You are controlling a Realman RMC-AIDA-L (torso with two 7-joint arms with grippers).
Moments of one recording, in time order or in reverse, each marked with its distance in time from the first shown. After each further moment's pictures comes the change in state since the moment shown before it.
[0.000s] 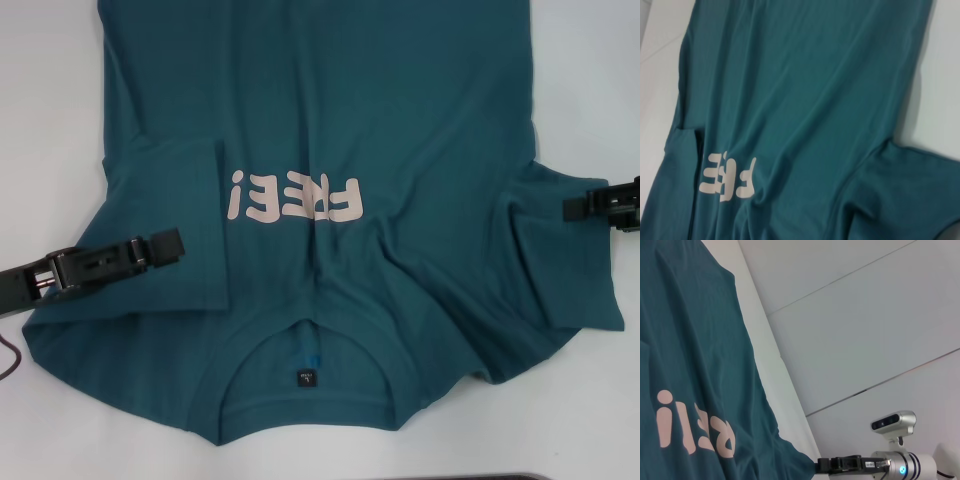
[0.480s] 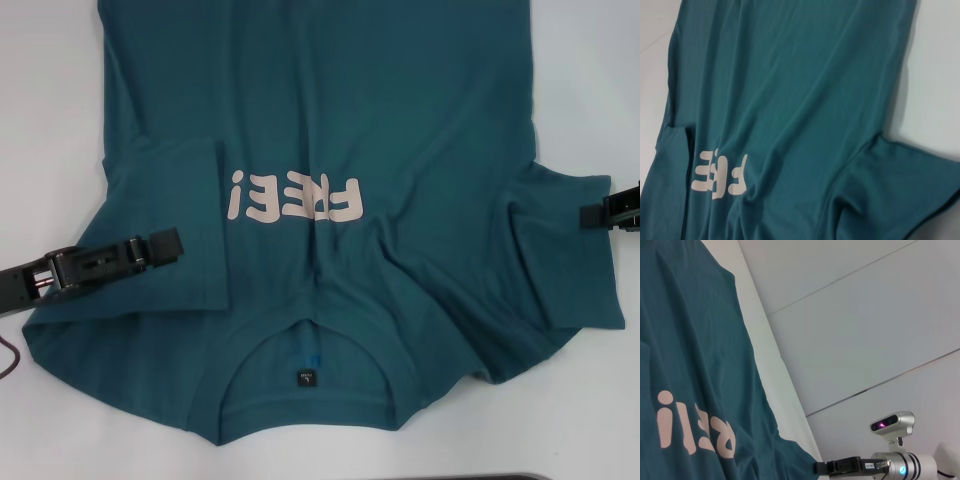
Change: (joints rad) left arm 0.000 0.002 0.000 0.000 -0.001 0.000 -0.001; right arm 0.000 -0.007 -0.006 -0.001 -0.012 -0.001 0.025
